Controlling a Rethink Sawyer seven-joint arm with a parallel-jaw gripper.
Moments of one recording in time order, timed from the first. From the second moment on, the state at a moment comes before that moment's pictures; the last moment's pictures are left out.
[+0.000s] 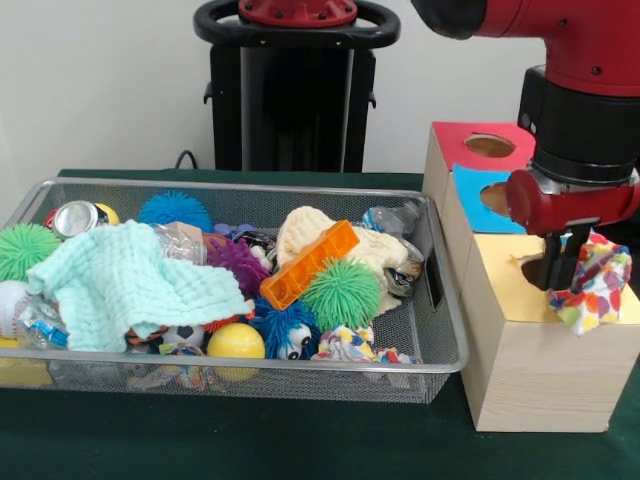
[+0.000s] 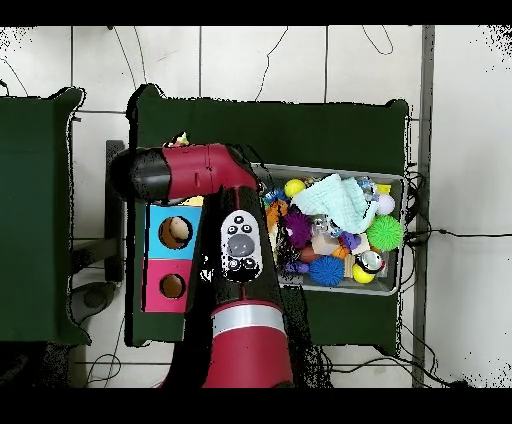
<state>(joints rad) 0.01 -0.50 0.06 1.26 -0.08 0.70 1.57</state>
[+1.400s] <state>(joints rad) -0.03 -0.52 -0.03 1.15 -0.10 0.69 1.57</state>
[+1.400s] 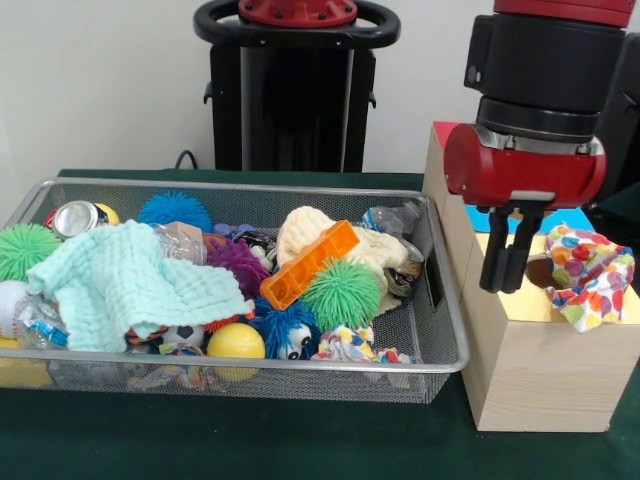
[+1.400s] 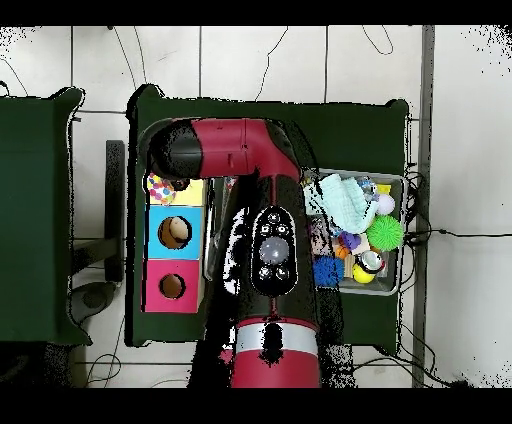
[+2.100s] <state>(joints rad) -0.08 -0.55 0.04 1.16 -0.04 0.69 1.57</state>
